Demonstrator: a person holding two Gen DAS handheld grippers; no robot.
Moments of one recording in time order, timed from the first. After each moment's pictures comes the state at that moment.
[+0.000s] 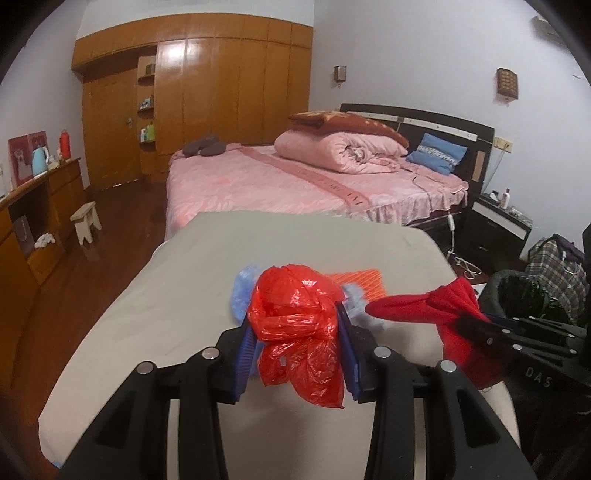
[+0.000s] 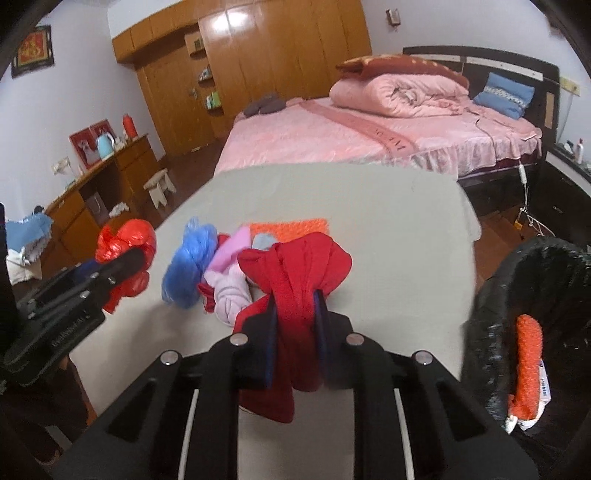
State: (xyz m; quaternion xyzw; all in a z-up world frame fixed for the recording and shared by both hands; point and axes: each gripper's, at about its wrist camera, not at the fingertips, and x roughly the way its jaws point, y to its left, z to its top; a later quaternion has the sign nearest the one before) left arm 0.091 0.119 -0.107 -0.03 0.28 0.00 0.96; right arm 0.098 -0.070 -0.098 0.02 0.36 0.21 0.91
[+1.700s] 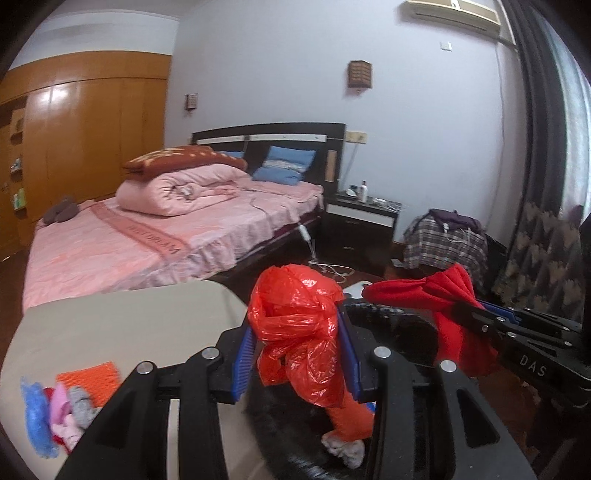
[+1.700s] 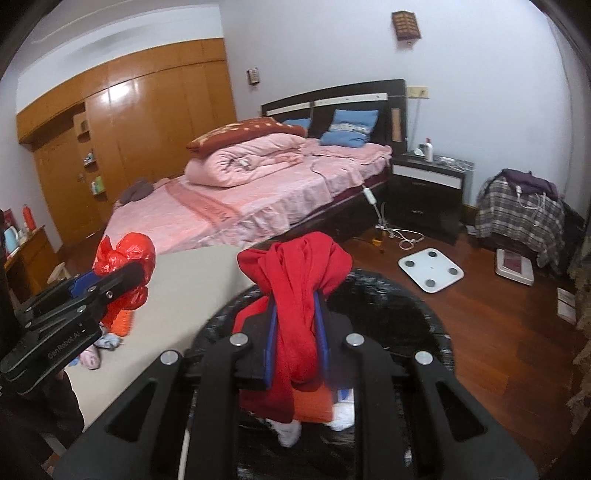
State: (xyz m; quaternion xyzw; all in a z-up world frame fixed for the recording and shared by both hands) left arm 0.118 -0.152 -0.055 0.03 0.22 -0.26 0.94; right arm 0.036 -0.337 -0.050 0.08 0.27 -0.05 0.96
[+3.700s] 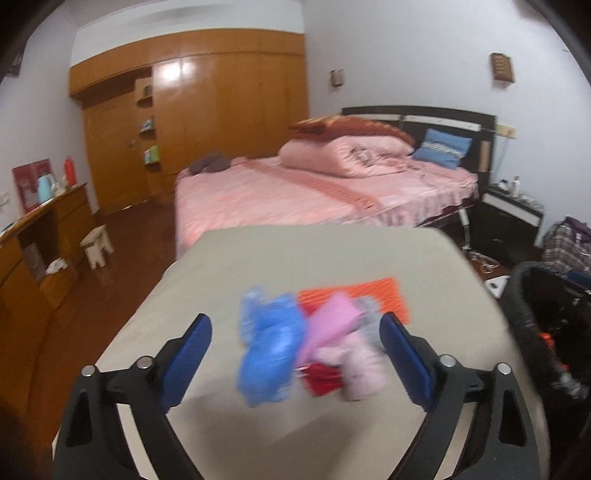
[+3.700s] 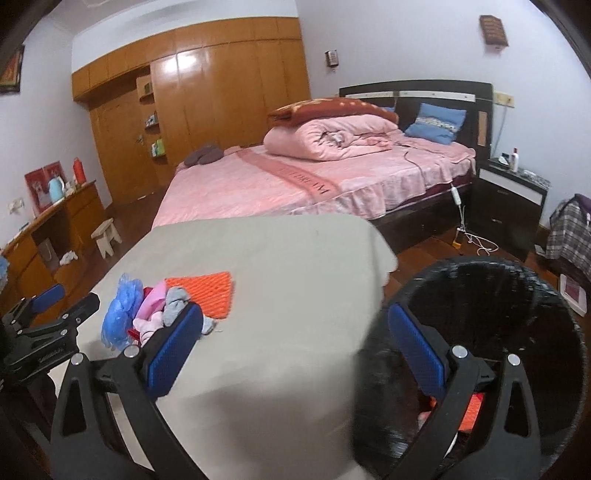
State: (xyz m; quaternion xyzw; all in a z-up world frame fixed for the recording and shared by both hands) left arm 0.111 0.124 -0.121 0.02 0.27 0.04 0.96; right arm 0.099 -0.123 -0.087 0.03 0.29 0.08 0.95
